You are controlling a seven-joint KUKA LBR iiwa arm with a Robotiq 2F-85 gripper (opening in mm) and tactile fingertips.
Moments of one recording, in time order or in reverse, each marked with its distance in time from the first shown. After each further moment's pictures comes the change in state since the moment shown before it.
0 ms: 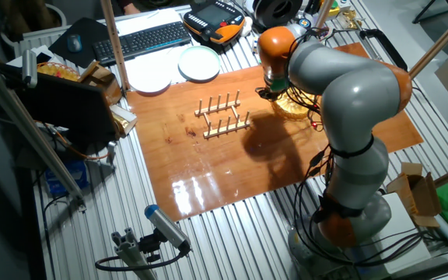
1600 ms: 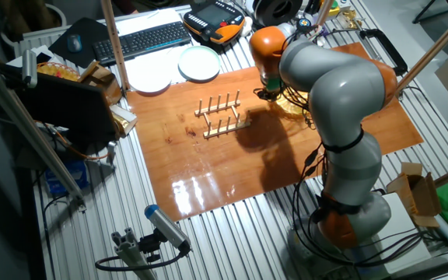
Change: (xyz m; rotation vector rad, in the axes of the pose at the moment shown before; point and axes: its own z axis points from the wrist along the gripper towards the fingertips) arm -0.010 0.000 0.025 0.073 0.039 -0.083
